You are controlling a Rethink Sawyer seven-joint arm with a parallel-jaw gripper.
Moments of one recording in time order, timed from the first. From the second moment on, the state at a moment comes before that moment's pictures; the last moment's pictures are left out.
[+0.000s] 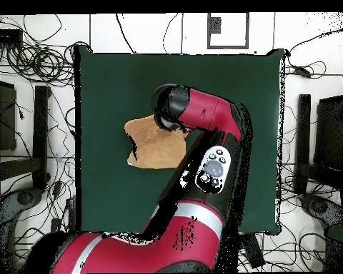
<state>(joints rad) 0.05 -0.28 -0.42 1.17 0.28 0.85 2.34</state>
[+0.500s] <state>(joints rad) 0.05 -0.35 -0.42 1.34 0.28 0.71 2.34</state>
